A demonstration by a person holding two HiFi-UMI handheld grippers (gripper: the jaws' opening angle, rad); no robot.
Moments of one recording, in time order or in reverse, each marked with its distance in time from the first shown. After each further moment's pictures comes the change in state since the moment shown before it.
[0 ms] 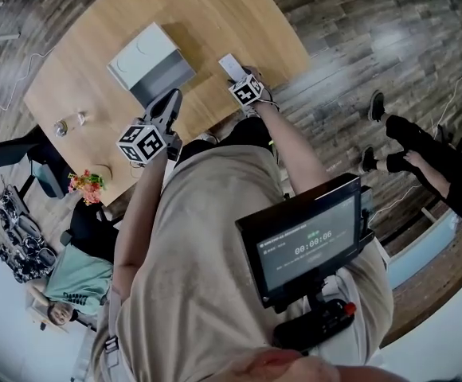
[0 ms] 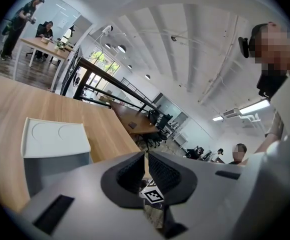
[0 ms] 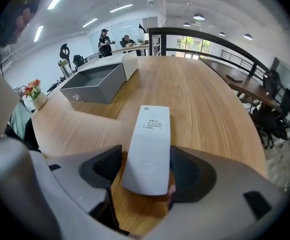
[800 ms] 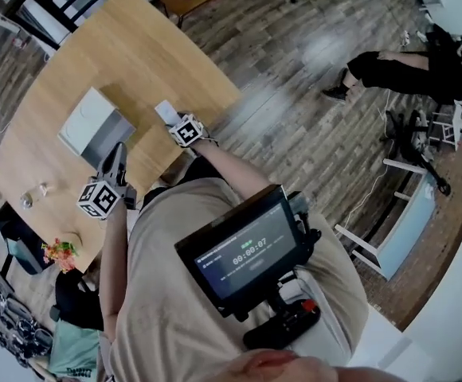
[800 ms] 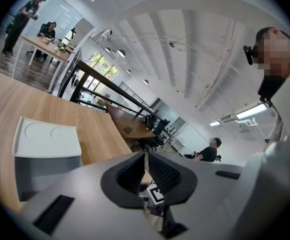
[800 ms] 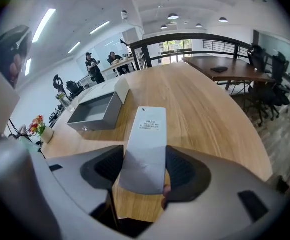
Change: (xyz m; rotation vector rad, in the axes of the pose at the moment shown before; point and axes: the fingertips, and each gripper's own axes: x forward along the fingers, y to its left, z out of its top) left arm 0.006 0.013 0.008 -0.021 -0.044 -0.025; right arm -0.007 0.014 0.016 0.310 -0.045 0.125
